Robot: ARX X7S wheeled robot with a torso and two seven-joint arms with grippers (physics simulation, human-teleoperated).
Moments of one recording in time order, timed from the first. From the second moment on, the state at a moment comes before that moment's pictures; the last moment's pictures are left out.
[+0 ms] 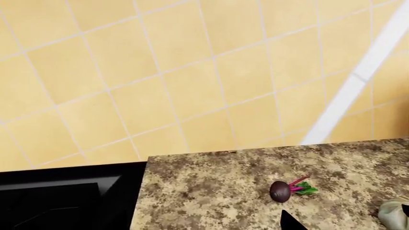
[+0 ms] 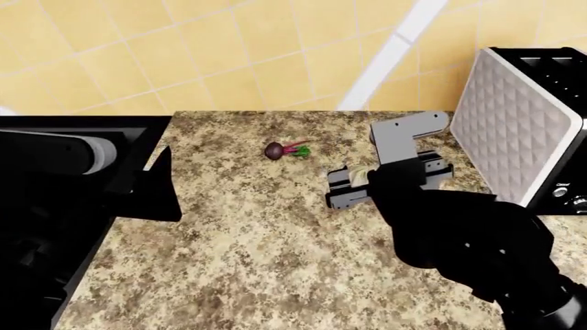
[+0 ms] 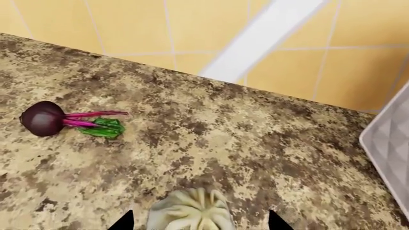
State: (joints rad) left arm -0.55 -0.78 -0.06 0.76 -1.45 -0.98 -0.80; right arm 0.96 0.49 -0.66 -0.11 1.13 0.94 0.78
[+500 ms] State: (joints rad) left arm -0.54 -0.78 -0.06 0.75 -1.44 -0.97 -0.79; right arm 0.94 0.45 -0.70 0.00 1.07 0.88 0.71
